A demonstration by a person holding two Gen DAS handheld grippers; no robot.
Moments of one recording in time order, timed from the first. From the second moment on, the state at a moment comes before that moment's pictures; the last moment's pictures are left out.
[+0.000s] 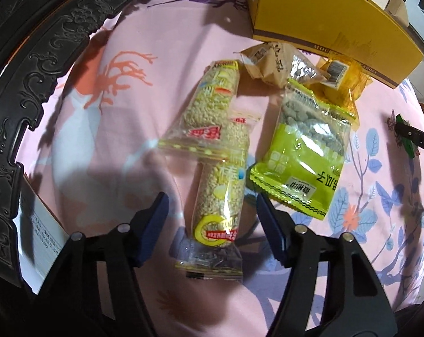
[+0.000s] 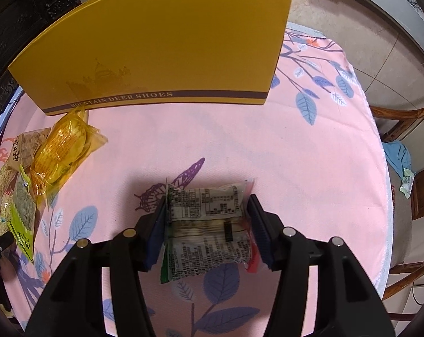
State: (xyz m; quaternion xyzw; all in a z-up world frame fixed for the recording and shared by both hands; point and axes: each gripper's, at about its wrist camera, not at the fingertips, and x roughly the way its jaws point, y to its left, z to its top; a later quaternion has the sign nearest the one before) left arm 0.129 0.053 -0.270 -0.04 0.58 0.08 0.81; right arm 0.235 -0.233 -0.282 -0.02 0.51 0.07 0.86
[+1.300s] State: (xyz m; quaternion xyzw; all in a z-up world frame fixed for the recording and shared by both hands) left arm 0.095 0.024 -0.178 -0.03 0.49 -0.01 0.87; right arm 0.182 -0.212 -0.219 0.04 0.48 0.13 0.87
